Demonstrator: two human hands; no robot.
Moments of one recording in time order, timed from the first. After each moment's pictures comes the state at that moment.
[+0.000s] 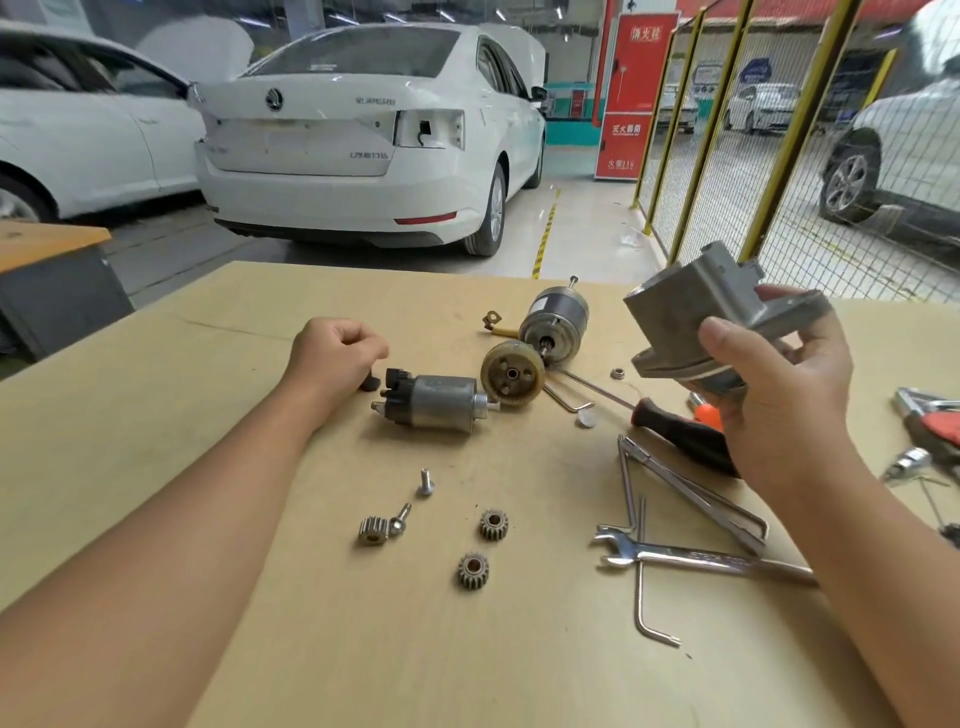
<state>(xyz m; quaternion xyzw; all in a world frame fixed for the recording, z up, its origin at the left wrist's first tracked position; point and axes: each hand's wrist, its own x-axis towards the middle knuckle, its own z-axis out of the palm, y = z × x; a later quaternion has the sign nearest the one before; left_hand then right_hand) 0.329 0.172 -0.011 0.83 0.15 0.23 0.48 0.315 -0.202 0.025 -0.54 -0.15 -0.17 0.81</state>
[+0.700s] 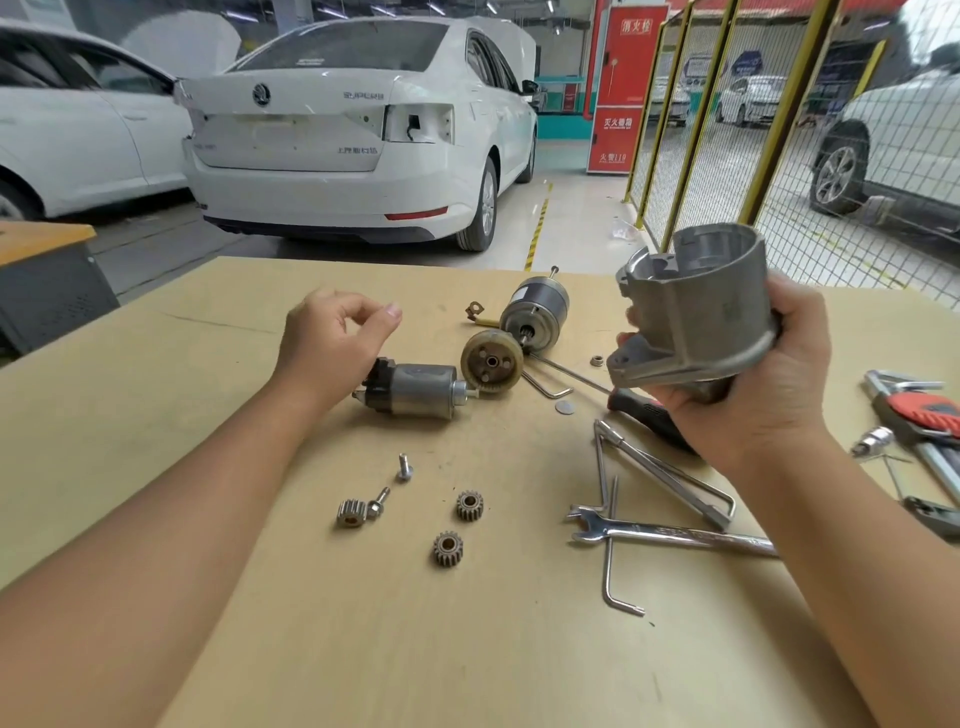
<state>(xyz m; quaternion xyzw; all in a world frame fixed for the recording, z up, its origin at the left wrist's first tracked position) 0.306 0.140 0.006 0.87 0.05 0.33 0.36 0.302 -0.197 0.043 -0.42 -0.09 0.02 0.90</state>
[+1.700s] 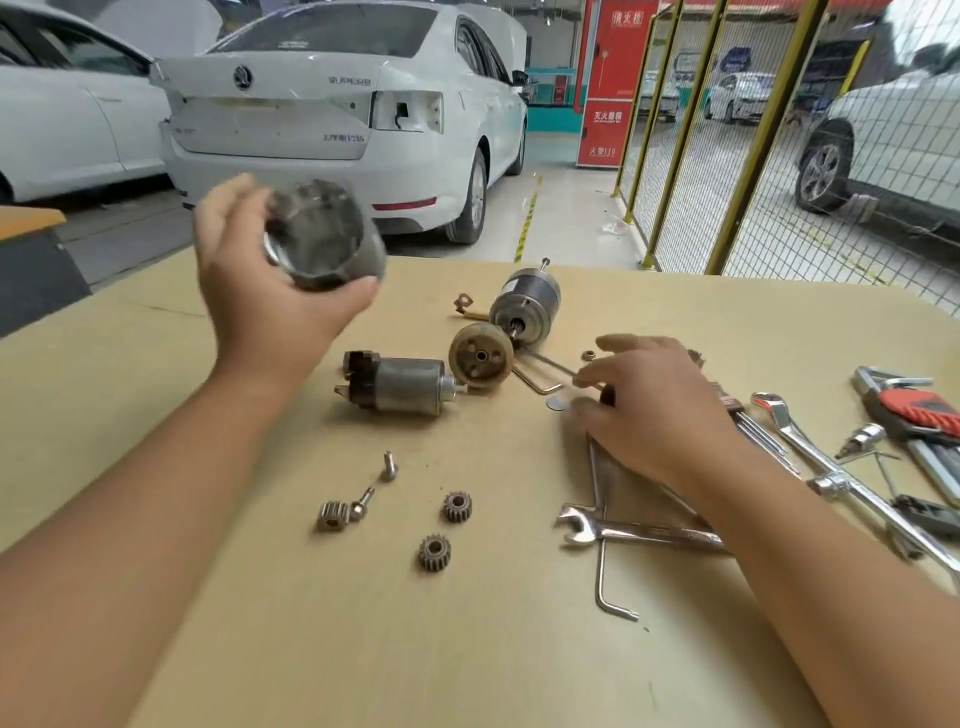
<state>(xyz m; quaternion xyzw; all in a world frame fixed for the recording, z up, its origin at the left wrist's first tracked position) 0.287 0.133 0.037 0.78 0.05 0.52 0.33 0.311 -0.175 0.014 -0.96 -0.18 -0.14 0.14</state>
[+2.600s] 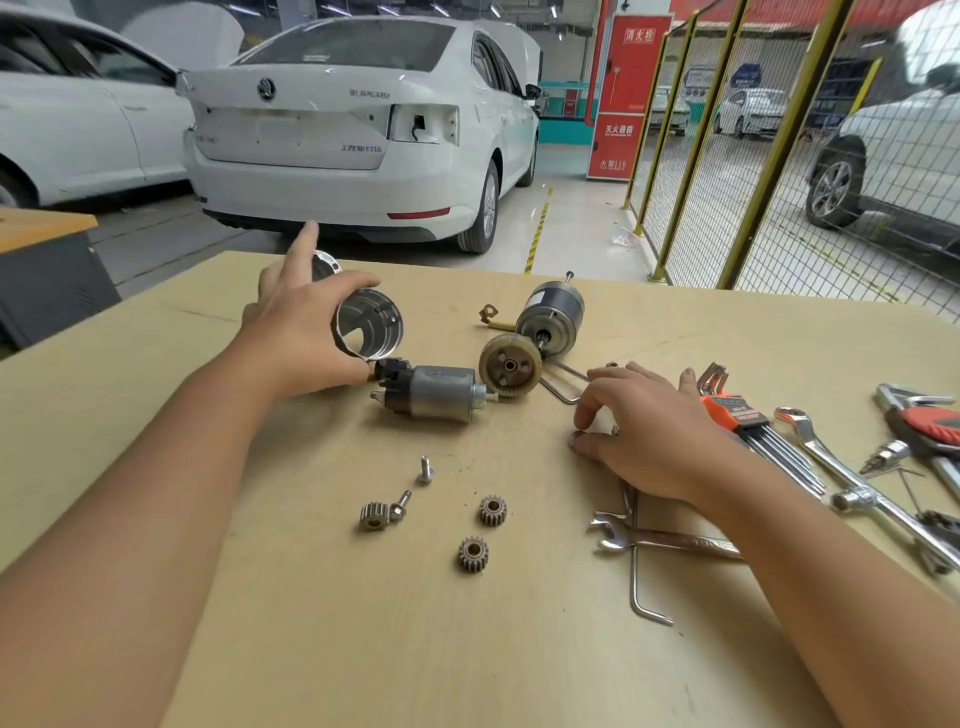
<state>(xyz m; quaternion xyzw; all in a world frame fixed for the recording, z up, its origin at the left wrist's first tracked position) 0.287 0.181 0.034 0.96 0.07 0.21 0.18 0.307 -0.158 0.014 -0.97 -0.21 -0.02 0.10</state>
